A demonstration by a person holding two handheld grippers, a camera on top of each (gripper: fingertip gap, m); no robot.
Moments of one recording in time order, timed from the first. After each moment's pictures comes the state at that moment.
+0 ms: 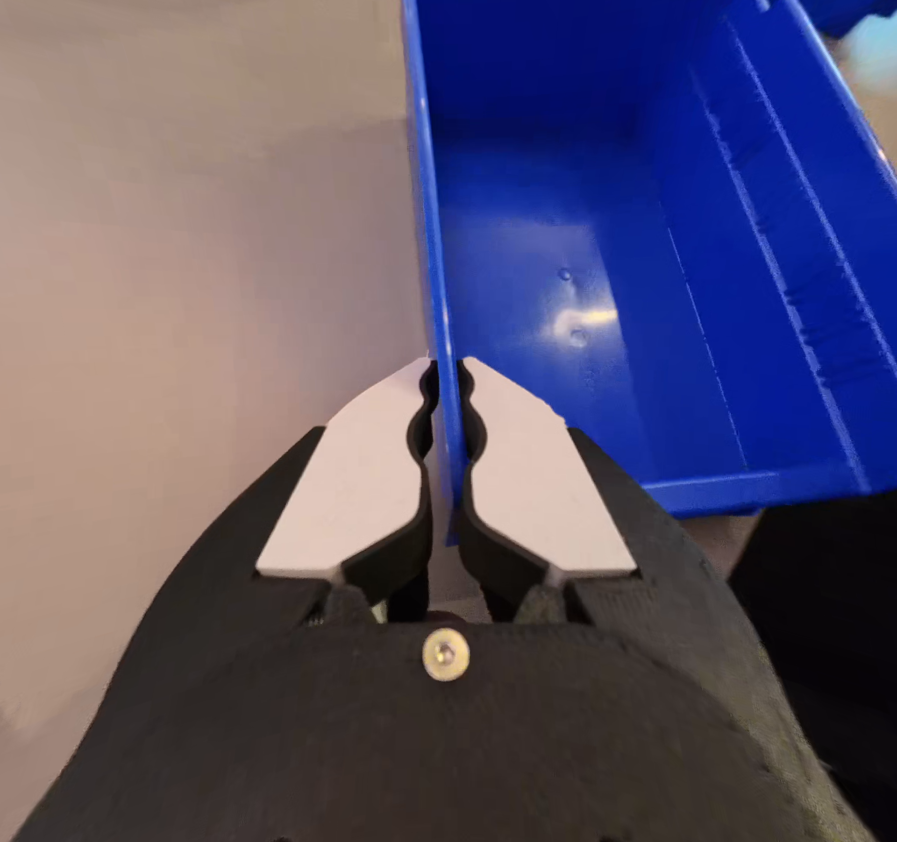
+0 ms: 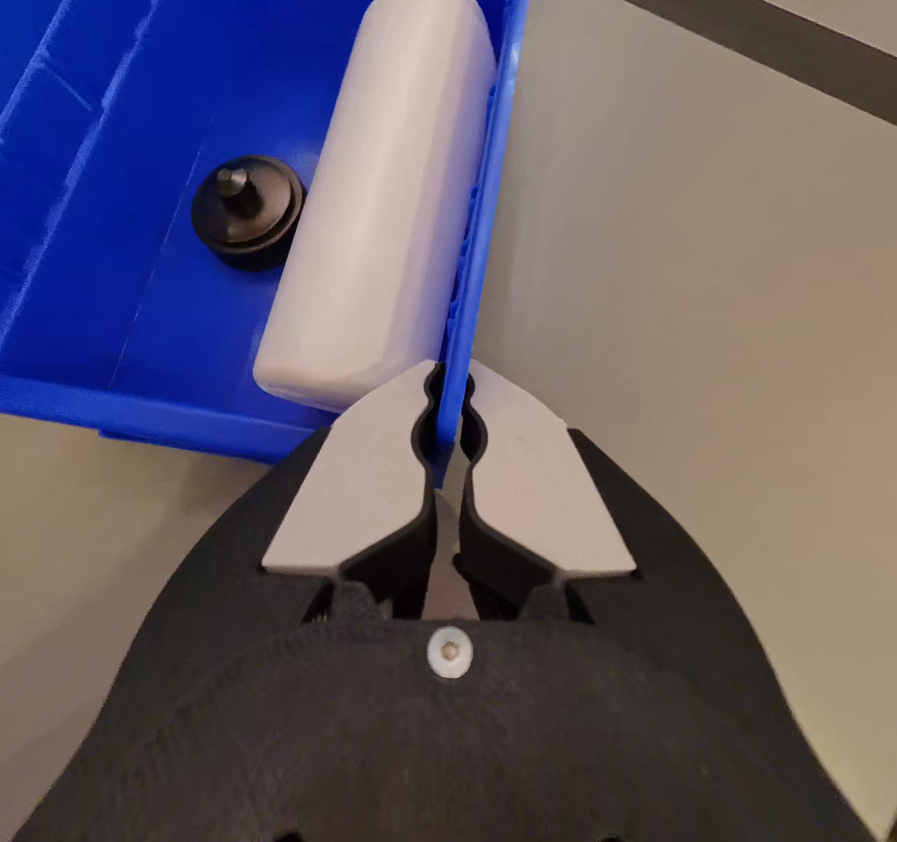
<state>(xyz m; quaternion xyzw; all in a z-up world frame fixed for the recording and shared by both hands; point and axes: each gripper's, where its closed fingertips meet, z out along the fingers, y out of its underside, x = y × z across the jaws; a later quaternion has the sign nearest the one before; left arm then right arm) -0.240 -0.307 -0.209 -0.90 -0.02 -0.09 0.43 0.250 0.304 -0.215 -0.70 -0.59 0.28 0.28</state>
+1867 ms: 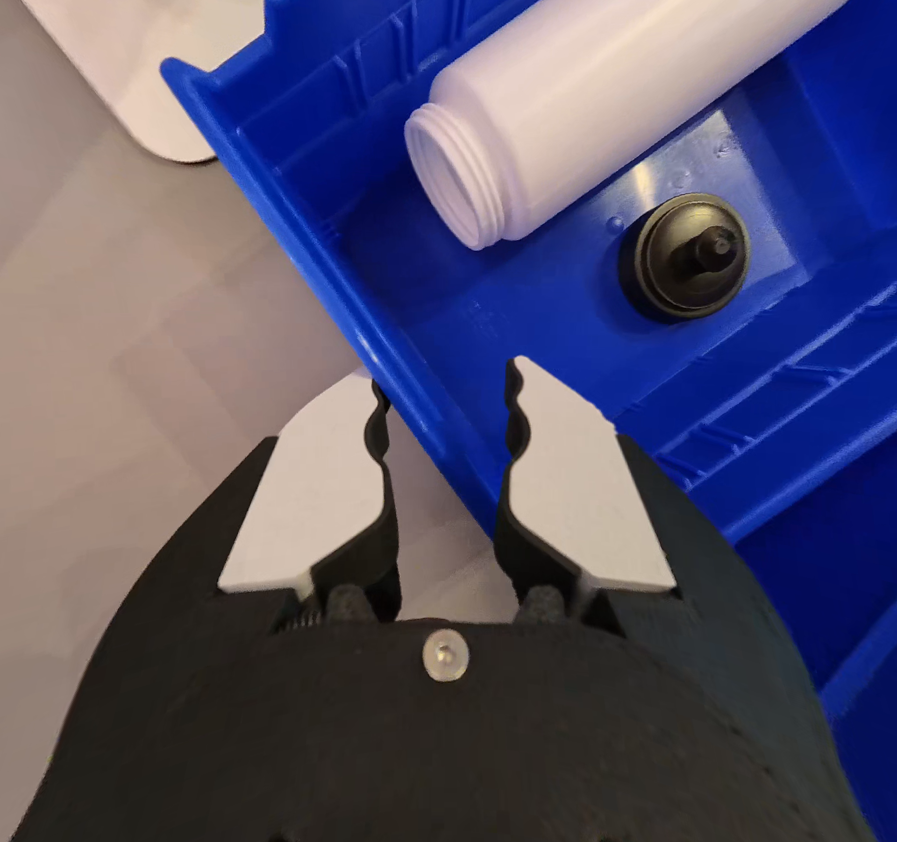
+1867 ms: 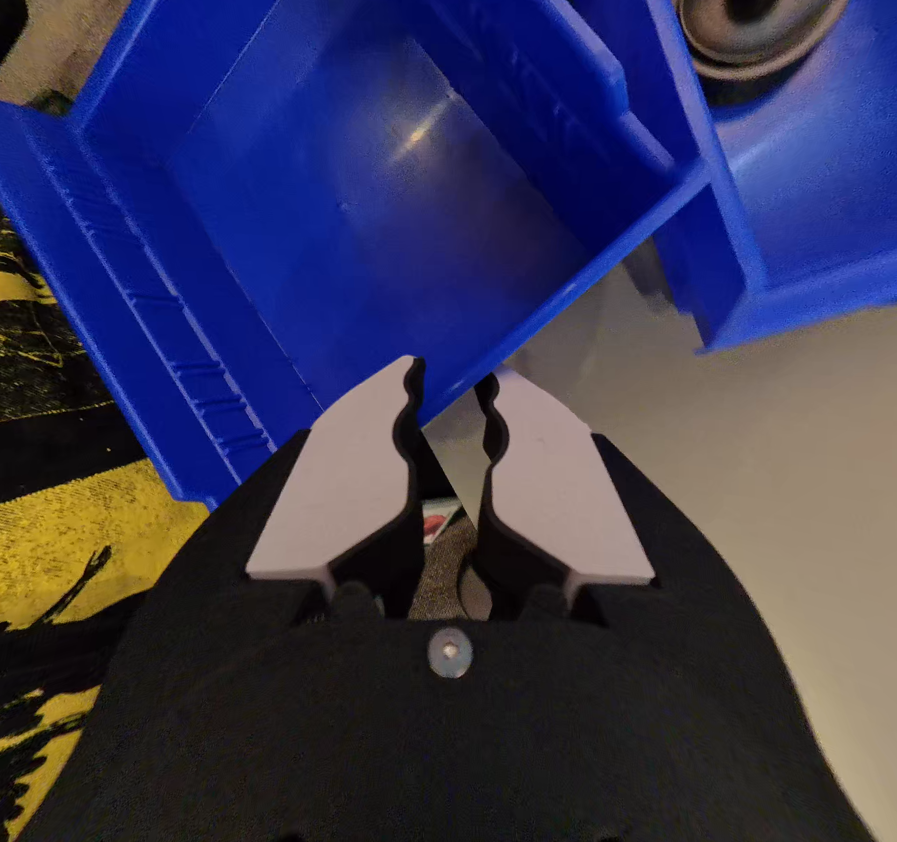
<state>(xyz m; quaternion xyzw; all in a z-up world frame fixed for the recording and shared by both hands) -0.127 -0.043 -0.201 -0.97 0.03 -0.05 0.23 0.185 -0.075 -0.194 -0.63 -0.72 0.28 0.04</state>
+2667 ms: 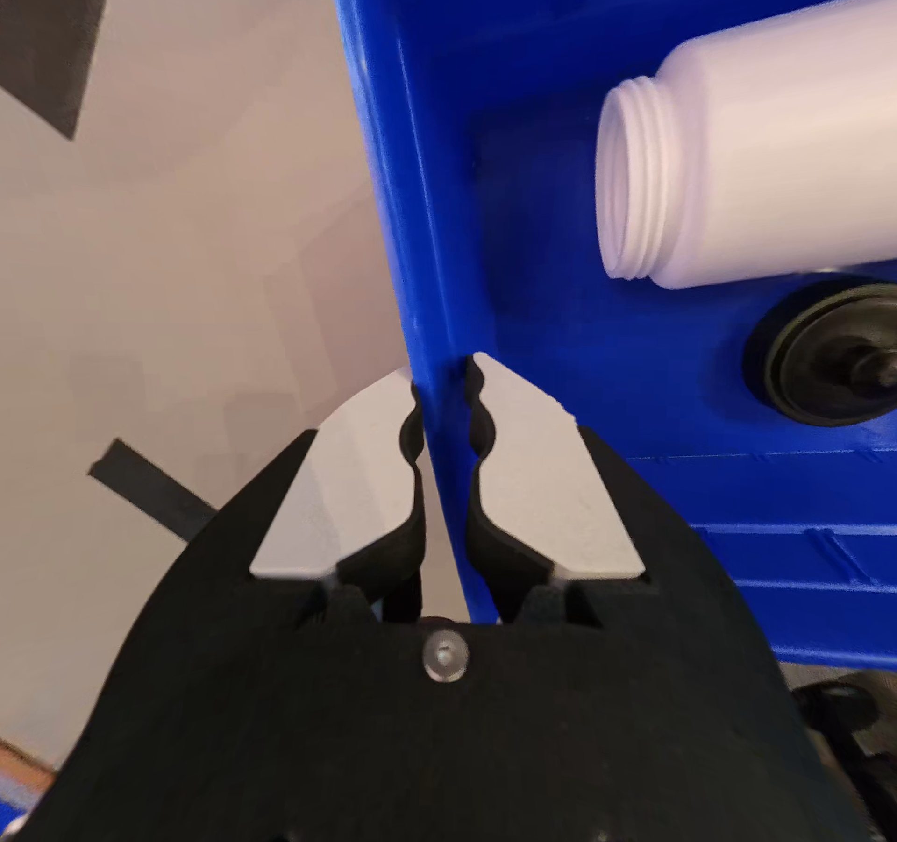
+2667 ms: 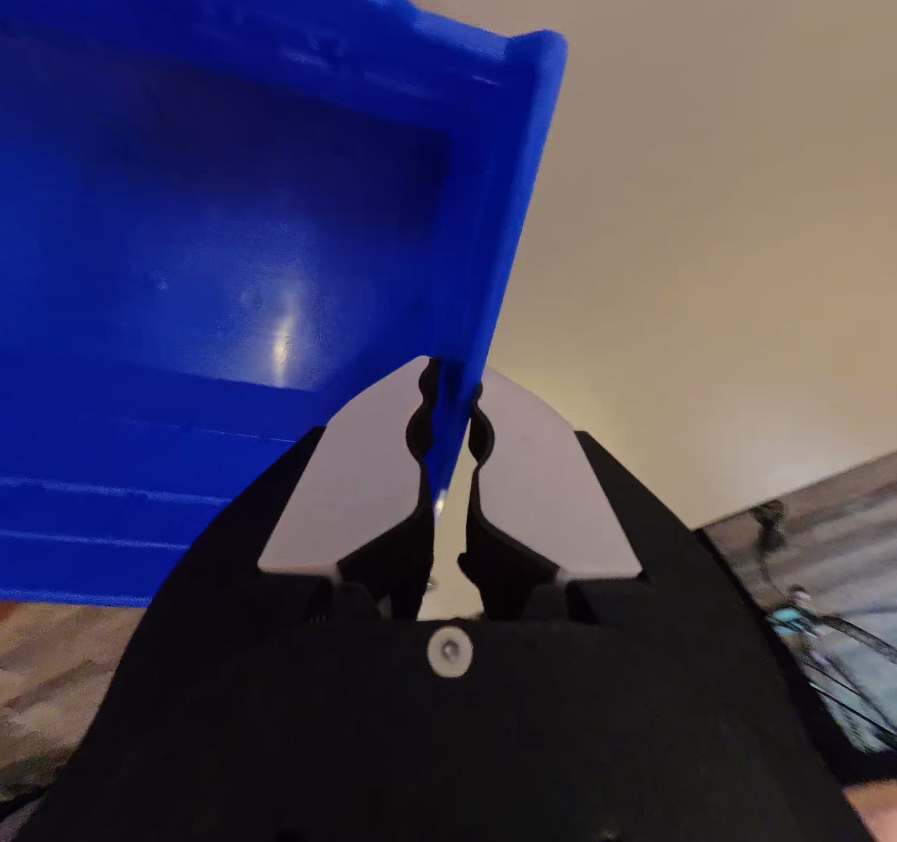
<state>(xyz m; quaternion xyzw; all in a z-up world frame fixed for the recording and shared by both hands) -0.344 -0.167 -0.206 -0.99 0.05 0.09 0.08 0.259 0.236 -0.197 -0.64 -0.77 -0.02 0.02</state>
